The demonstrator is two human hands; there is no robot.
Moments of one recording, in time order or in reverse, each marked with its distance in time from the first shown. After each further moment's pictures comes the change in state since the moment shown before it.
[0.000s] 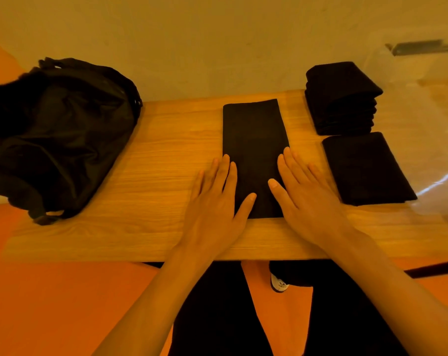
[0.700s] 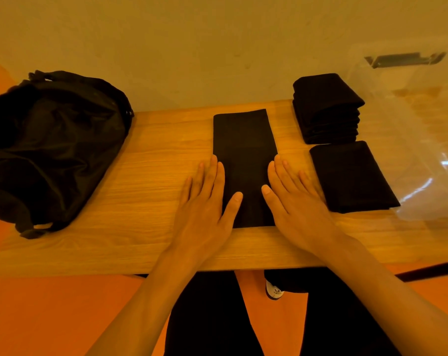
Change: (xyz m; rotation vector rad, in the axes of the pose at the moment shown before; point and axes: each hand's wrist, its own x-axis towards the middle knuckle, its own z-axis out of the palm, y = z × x) left_hand 0.006 0.000 -0.006 -0.108 -0.024 -0.033; right_hand -0.001 0.005 -0.002 0.065 -0.029 -0.013
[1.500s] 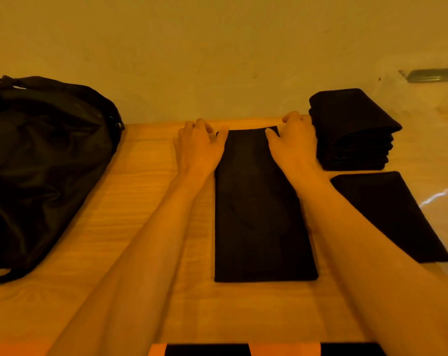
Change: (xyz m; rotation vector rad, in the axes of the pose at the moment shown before) left_hand 0.197 -0.033 -0.020 -0.283 0.266 -0.292; right_hand 0.195 0.012 -0.025 0.239 0.431 0.342
